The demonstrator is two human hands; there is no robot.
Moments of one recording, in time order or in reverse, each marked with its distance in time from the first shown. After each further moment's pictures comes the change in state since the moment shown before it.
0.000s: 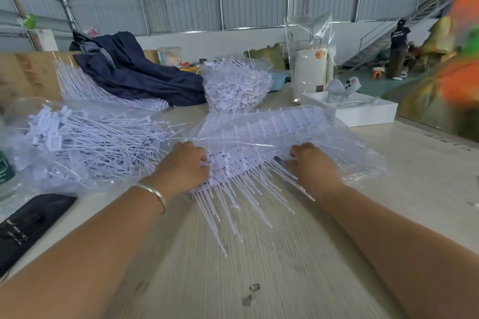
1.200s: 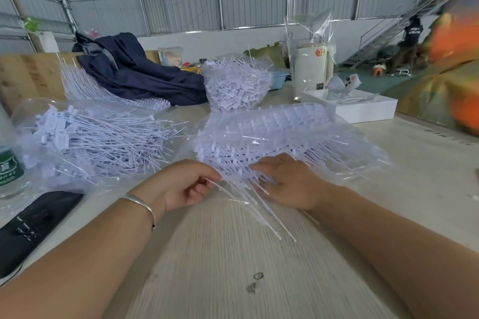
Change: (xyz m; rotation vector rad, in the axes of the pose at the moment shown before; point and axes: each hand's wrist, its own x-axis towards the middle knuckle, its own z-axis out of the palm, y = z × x) left_hand -0.041 0.016 -0.012 -1.289 -0.479 -0.498; right_hand -0.029 -0.031 0.001 -0.022 -0.247 -0.360
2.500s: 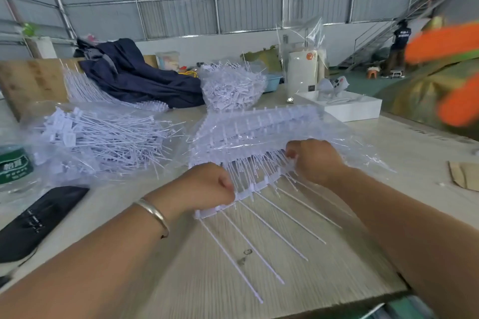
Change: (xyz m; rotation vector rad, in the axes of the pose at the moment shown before) left_hand -0.047 -0.006 0.043 1.154 0.140 0.360; right_hand -0.020 0.050 -0.024 -0.184 0.218 0.235
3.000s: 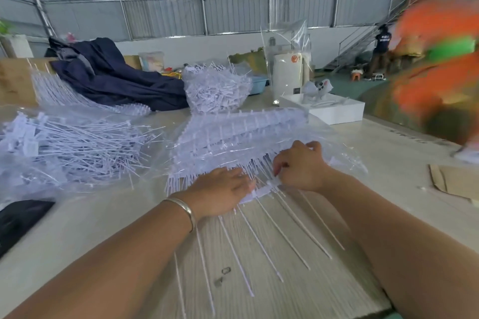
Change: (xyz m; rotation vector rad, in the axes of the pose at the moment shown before) left_hand 0.078 0.007 0.051 0.227 -0.117 0.248; right_hand -0.002 0.006 -0.002 0.128 -0.094 0.034
